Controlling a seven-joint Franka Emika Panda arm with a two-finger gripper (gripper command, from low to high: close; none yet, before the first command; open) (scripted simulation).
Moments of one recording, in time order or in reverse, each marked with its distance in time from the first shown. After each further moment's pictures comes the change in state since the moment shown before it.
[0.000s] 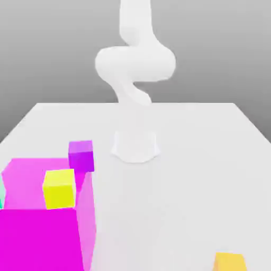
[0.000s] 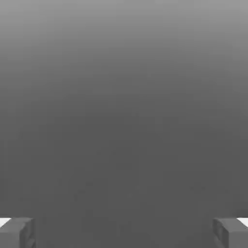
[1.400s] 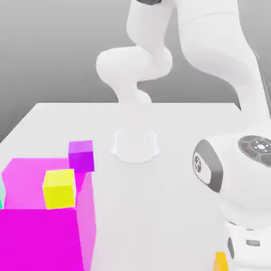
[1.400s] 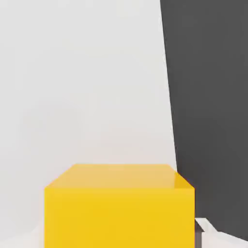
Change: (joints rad) arm 0.368 1.258 -0.027 0.112 0.055 0.406 -1.081
